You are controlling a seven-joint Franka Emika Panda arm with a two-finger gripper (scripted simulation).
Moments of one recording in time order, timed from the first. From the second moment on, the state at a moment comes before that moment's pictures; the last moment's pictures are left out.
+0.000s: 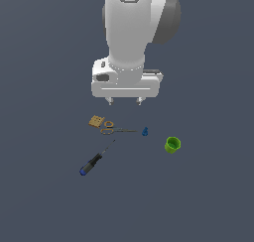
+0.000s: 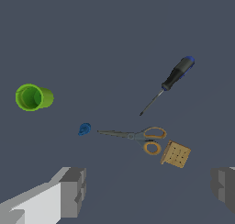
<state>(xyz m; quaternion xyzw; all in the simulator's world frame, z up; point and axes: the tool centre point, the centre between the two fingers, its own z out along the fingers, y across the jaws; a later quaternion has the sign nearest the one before) -0.010 -0.006 0.286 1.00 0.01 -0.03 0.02</state>
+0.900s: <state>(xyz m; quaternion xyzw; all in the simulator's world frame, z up) -0.011 -0.019 0.213 0.98 0.19 -0.03 0.01</state>
